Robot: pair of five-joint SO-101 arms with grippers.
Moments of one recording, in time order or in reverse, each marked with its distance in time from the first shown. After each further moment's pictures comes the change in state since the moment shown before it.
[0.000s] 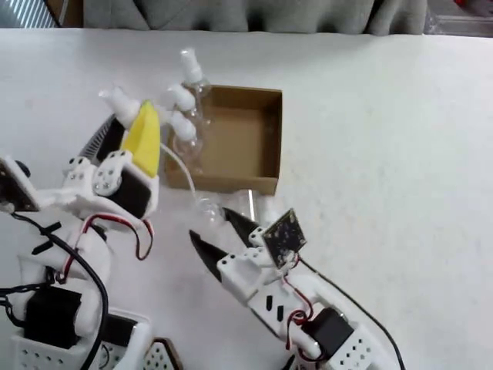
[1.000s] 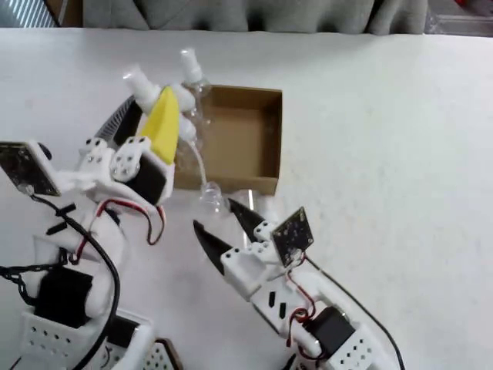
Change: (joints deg) left arm 2.7 5.7 0.0 -9.8 -3.3; right arm 1.2 0.1 0.6 -1.7 0.0
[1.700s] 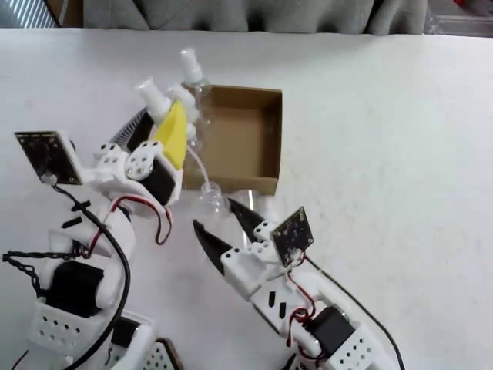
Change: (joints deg) left arm 1.5 0.1 4.4 2.2 -0.1; right arm 0.0 0.0 0.0 0.0 0.0
